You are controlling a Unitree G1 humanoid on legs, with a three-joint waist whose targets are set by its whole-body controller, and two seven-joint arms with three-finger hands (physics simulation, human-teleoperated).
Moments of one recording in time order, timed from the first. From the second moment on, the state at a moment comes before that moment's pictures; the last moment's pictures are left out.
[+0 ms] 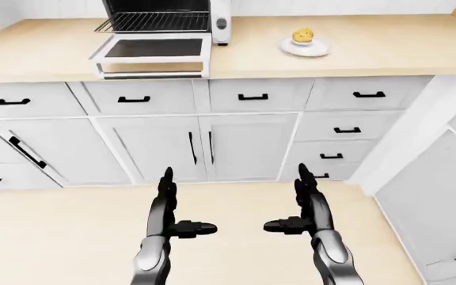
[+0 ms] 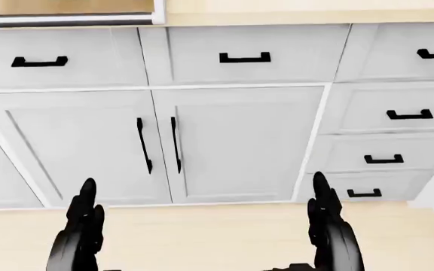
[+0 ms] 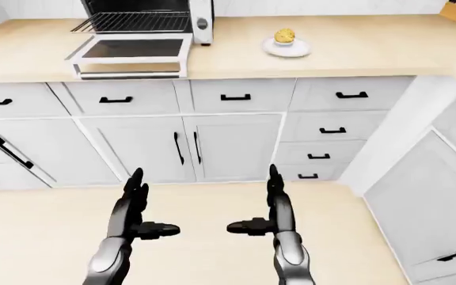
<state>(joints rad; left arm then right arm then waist) 0.03 0.02 0.04 0.09 -0.01 0.06 -0.04 0.03 -0.01 -0.04 0.09 0.01 0.06 0.04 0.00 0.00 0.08</state>
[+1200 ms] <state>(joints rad) -0.88 0.78 0.38 -0.56 -0.98 1.01 0.48 -0.98 -0.41 -0.19 -0.78 0.33 1.23 -0.08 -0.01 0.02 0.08</state>
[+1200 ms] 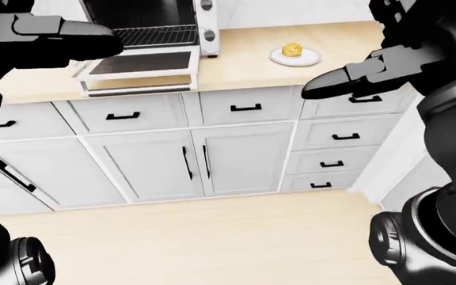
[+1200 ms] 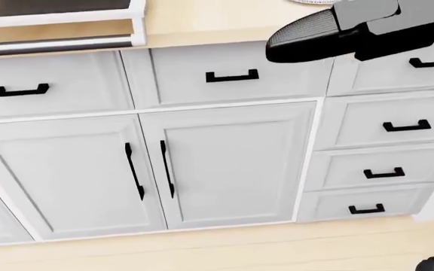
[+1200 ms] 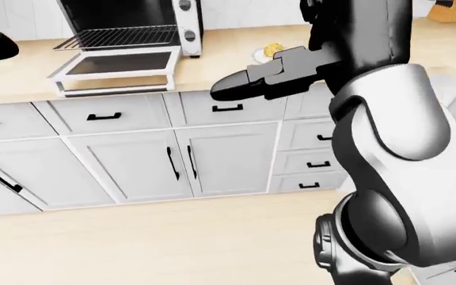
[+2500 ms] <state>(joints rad) -0.81 0.85 0.39 -0.58 -1.14 0.96 0.59 -0.99 -0.38 -0.16 -0.85 0.18 1.33 0.03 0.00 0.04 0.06</state>
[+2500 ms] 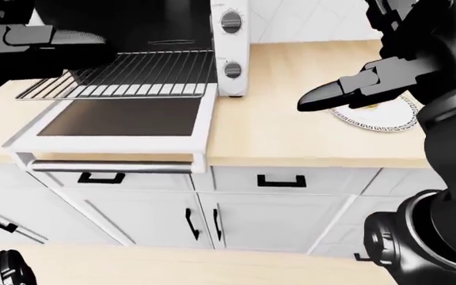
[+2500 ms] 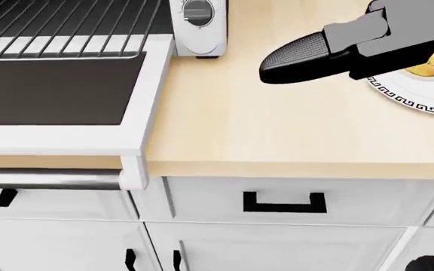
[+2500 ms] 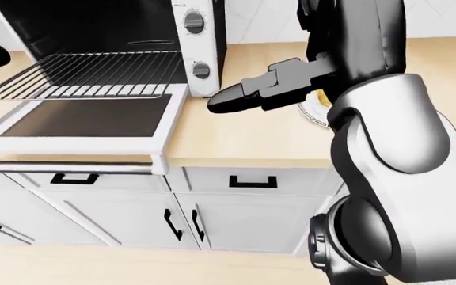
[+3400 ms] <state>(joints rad) -0.76 0.84 0.38 -0.59 -1.17 0.94 0.59 -0.98 -0.38 -0.18 -0.86 0.12 1.35 0.05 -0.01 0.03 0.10</state>
